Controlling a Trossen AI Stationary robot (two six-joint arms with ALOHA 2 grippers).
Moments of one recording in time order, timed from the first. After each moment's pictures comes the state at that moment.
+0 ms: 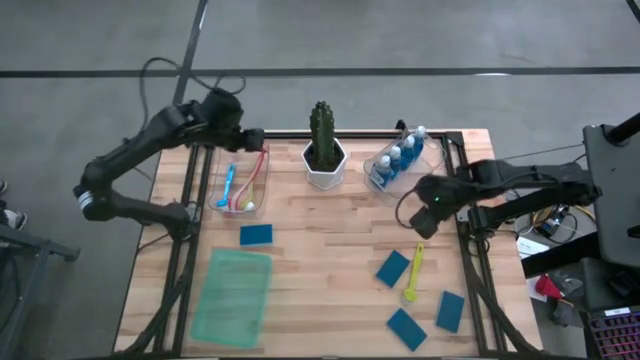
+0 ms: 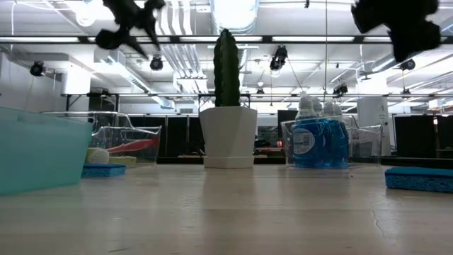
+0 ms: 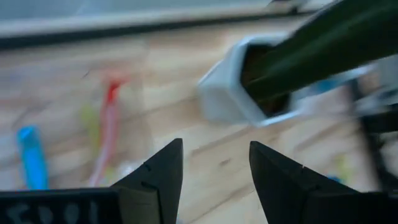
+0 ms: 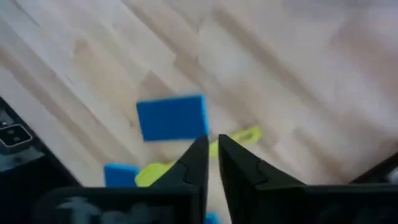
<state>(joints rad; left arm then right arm) 0.61 1.16 1.38 -1.03 0.03 -0.73 0.06 1.04 1.06 -1.24 -0.09 0.95</state>
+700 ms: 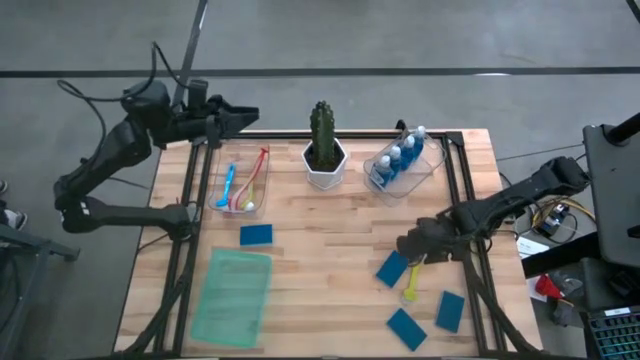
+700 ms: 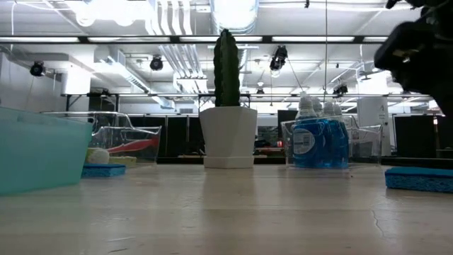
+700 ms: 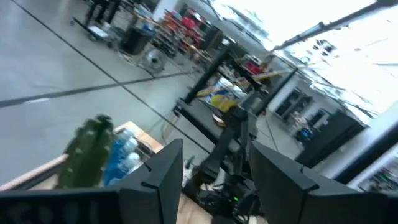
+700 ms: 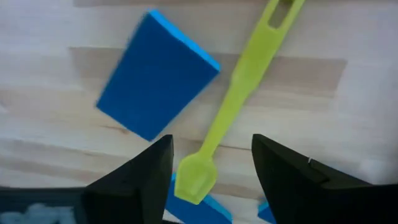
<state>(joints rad) 0.49 0.95 1.39 -0.39 0.26 -0.59 0.37 1.12 0.67 -0.79 -0.18 2.00</state>
